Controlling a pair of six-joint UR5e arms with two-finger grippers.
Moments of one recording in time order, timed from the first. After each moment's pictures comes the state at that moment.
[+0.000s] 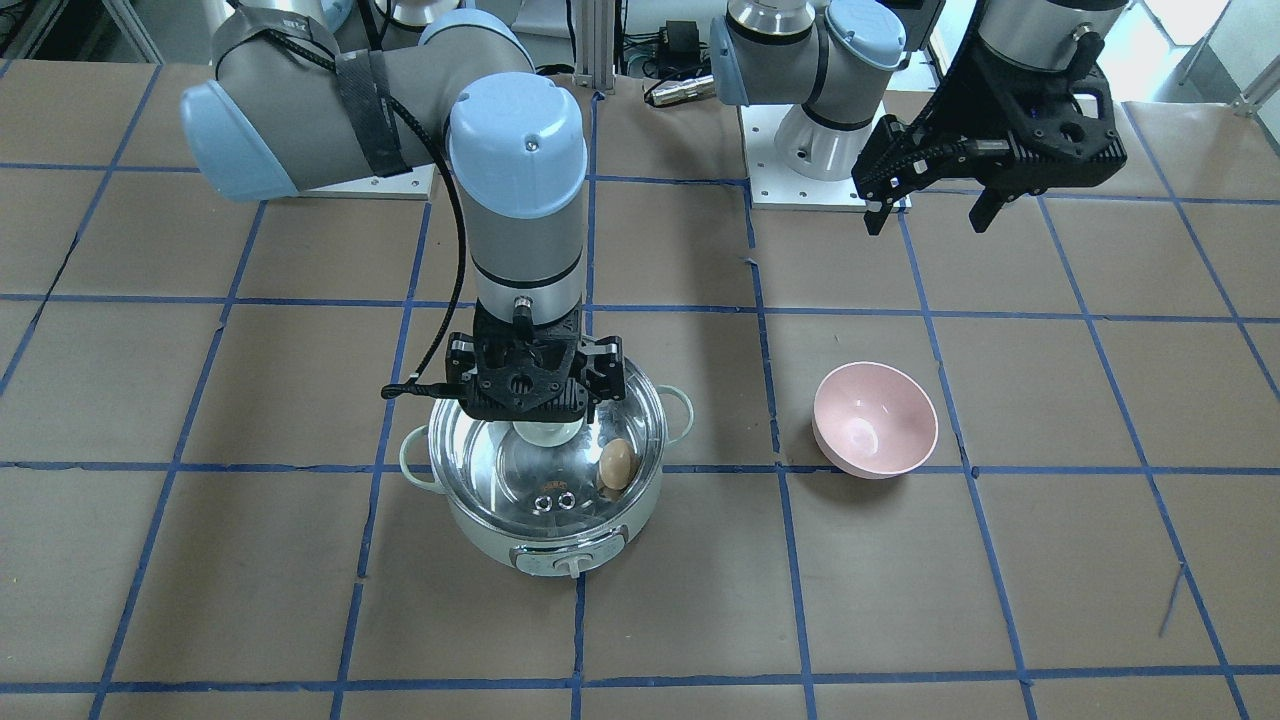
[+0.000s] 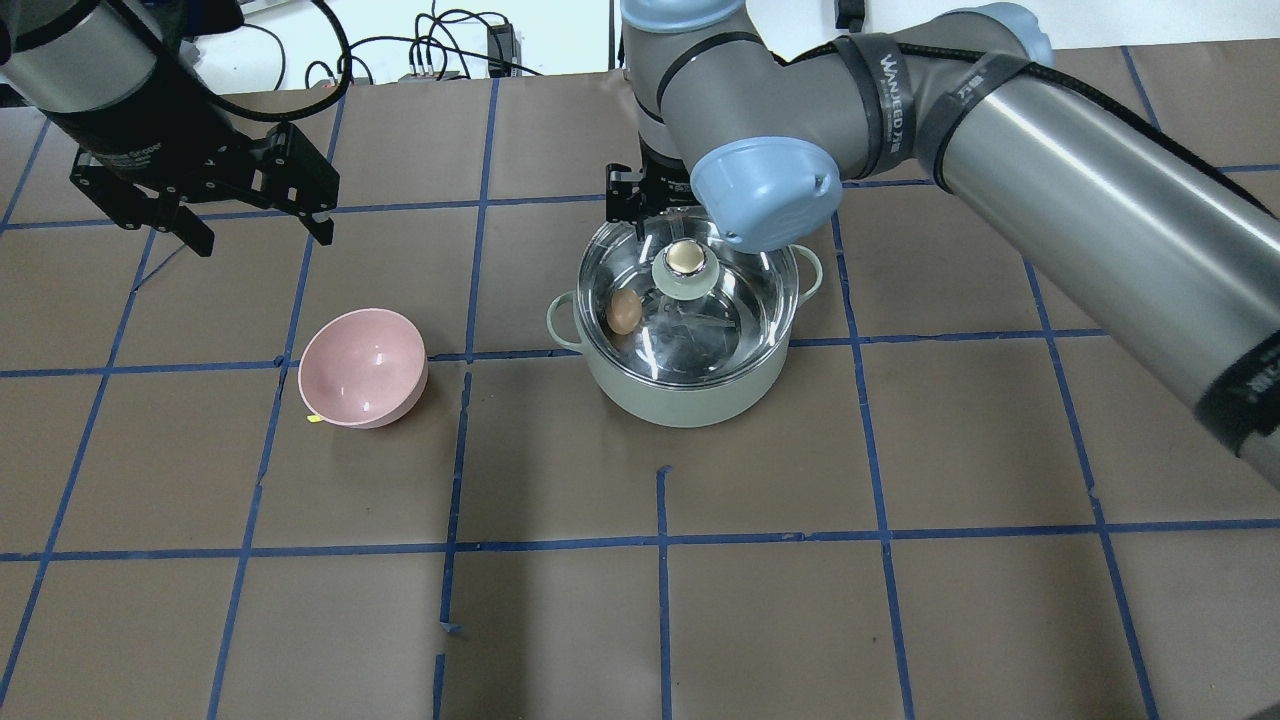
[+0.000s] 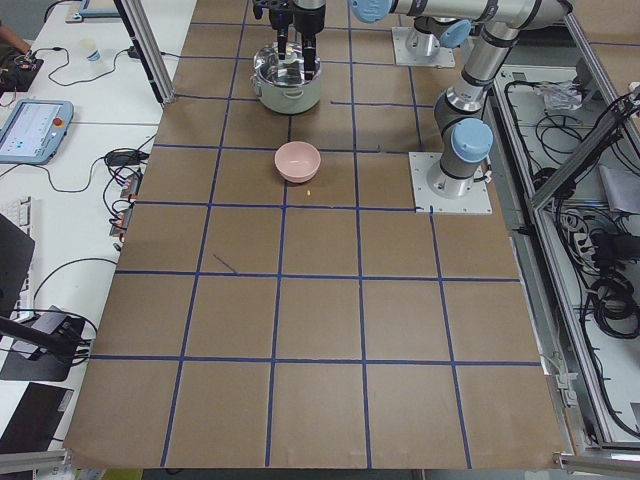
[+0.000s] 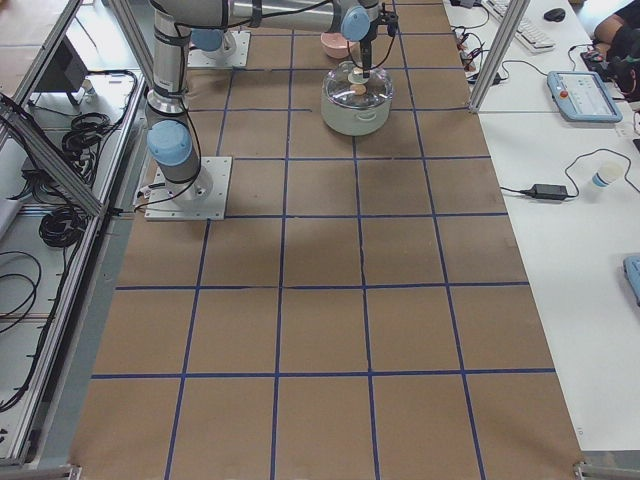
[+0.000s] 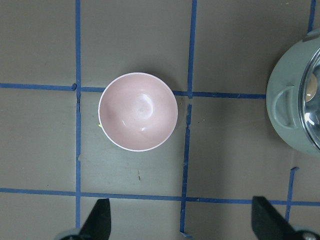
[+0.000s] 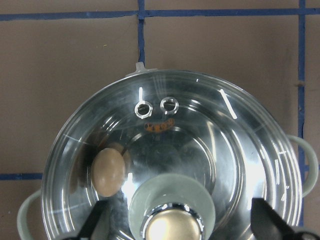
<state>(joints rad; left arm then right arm) -1.49 -1.51 -1.54 -1.63 1.58 0.02 1.90 -1.22 1.44 -1.91 -1.62 0.35</state>
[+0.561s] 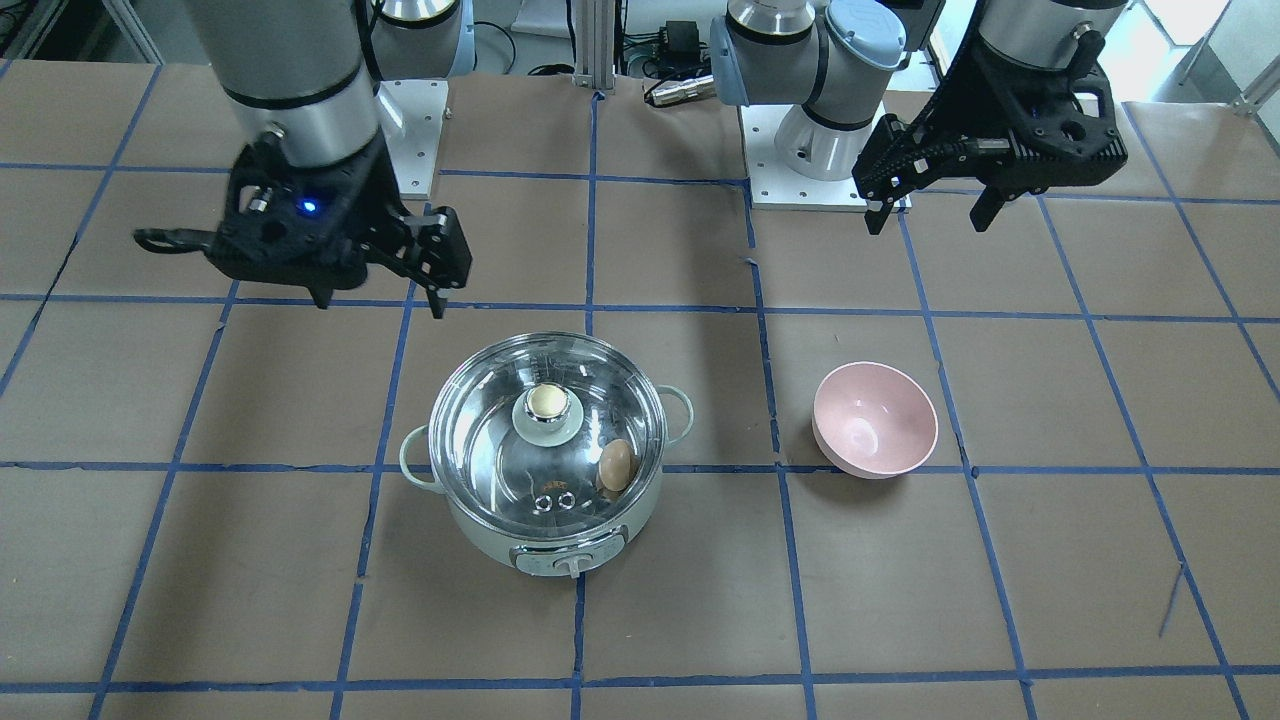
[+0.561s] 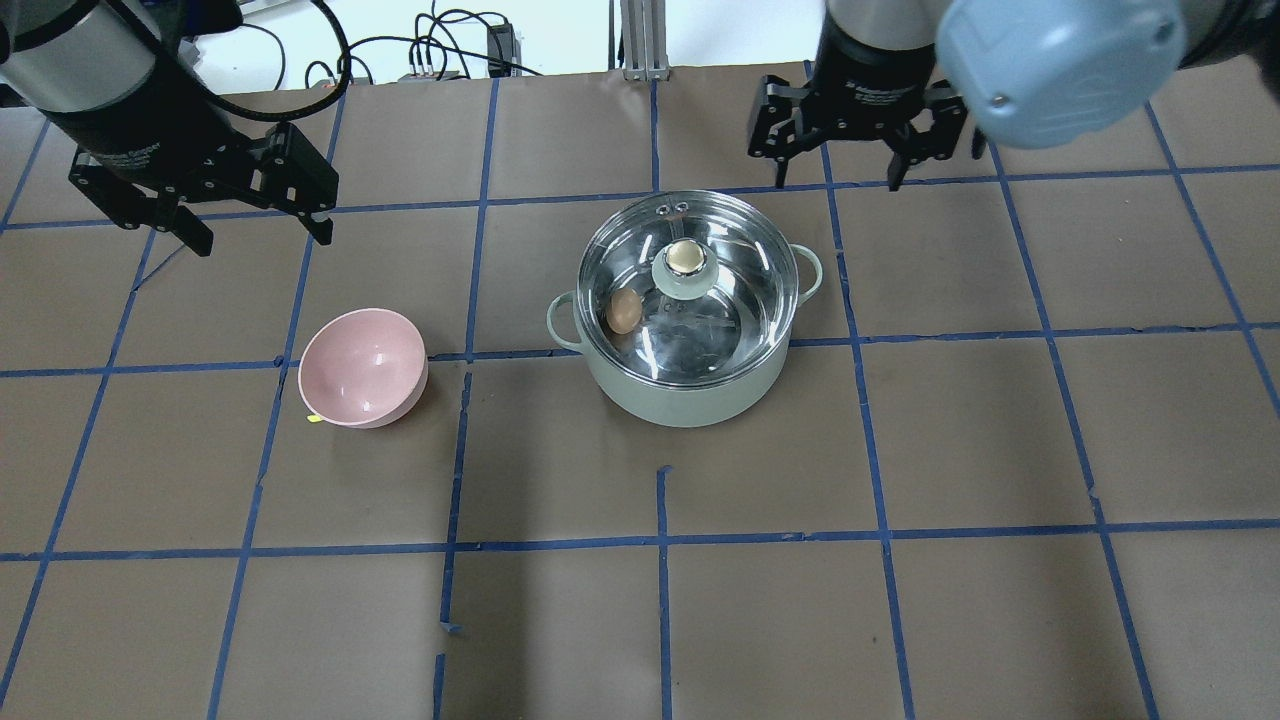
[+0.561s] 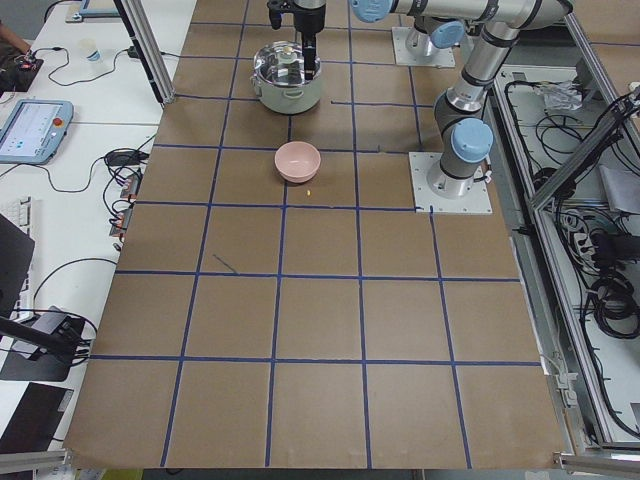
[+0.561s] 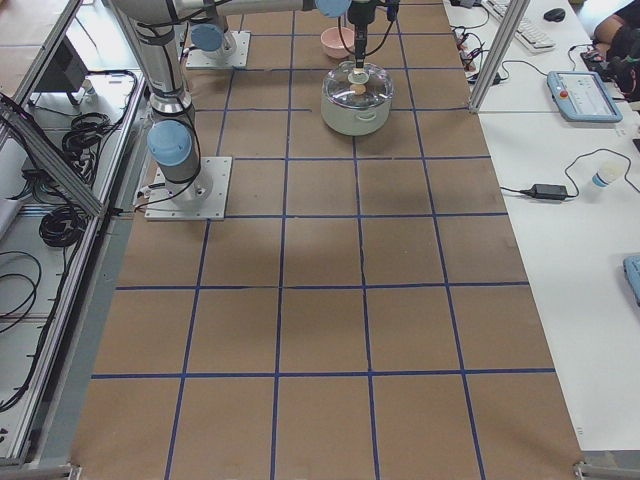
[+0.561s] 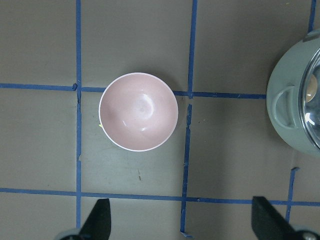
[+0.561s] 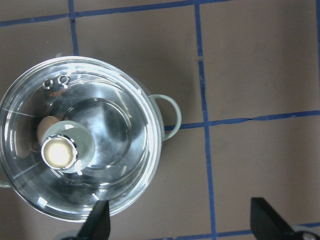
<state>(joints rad) -1.49 -1.51 -1.54 -1.63 1.58 0.02 1.69 -1.47 1.44 -1.62 -1.58 0.21</state>
